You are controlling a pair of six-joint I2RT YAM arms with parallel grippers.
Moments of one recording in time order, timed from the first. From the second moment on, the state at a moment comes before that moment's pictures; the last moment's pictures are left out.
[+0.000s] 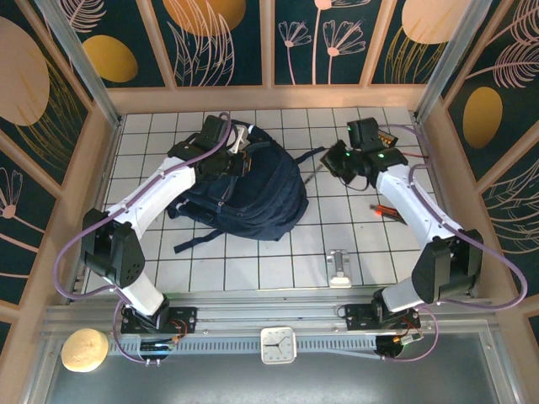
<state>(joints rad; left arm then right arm) -0.50 1.66 1.45 -0.64 0.16 -0.29 0.34 1.47 1.31 -0.62 -0.26 1.04</state>
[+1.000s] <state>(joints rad) -0.50 1.66 1.46 -0.64 0.18 -0.34 0.37 1.65 1.39 -0.48 -0.42 1.07</state>
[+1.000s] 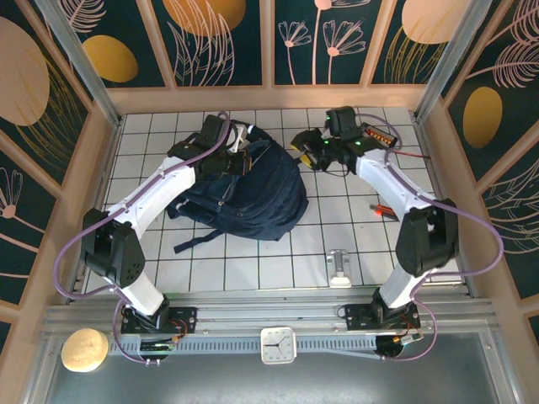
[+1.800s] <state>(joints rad) -0.50 1.62 1.40 -0.51 0.38 -0.35 0.36 1.63 1.36 -0.51 -0.42 0.97</state>
